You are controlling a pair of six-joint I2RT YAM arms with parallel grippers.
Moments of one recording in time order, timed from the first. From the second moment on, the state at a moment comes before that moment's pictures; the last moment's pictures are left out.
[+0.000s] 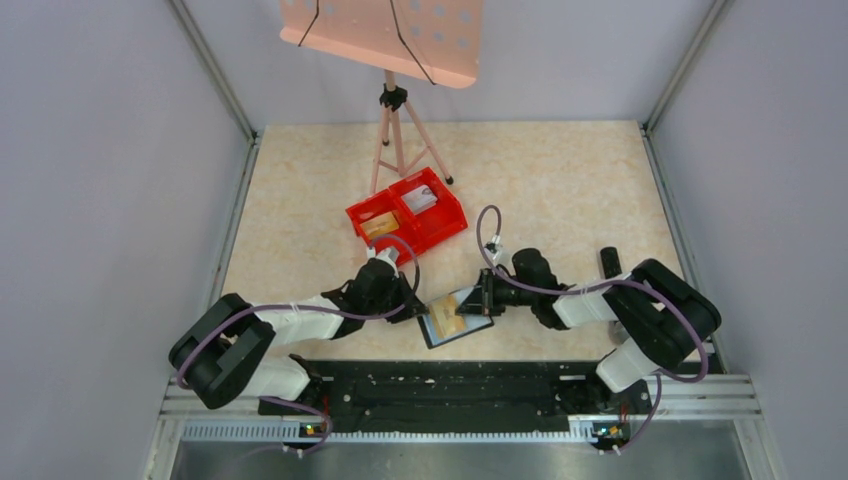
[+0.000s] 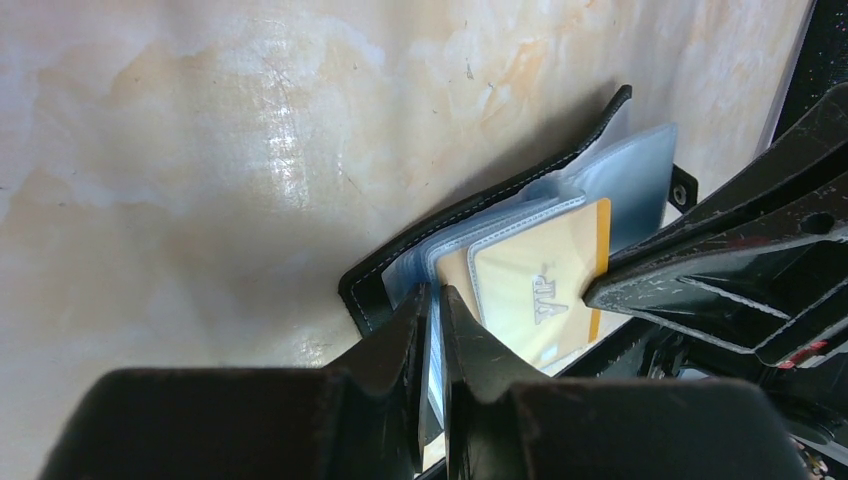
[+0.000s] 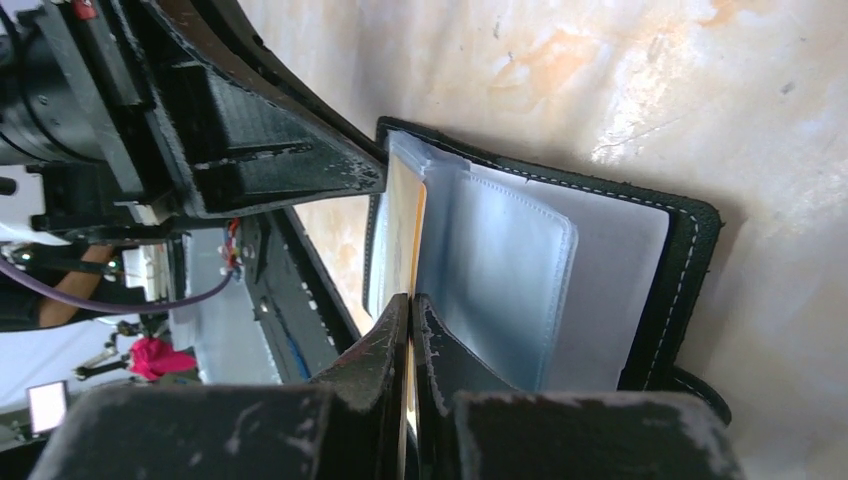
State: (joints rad) left arm -0.72 1.34 0.38 0.22 0.17 -0.99; right arm 0.64 1.54 0.37 0.62 -0.60 0.76
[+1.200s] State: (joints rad) left arm -0.72 1.35 0.39 0.22 0.17 -0.99; right arm 0.59 1.49 0.31 0.62 -0.60 0.81
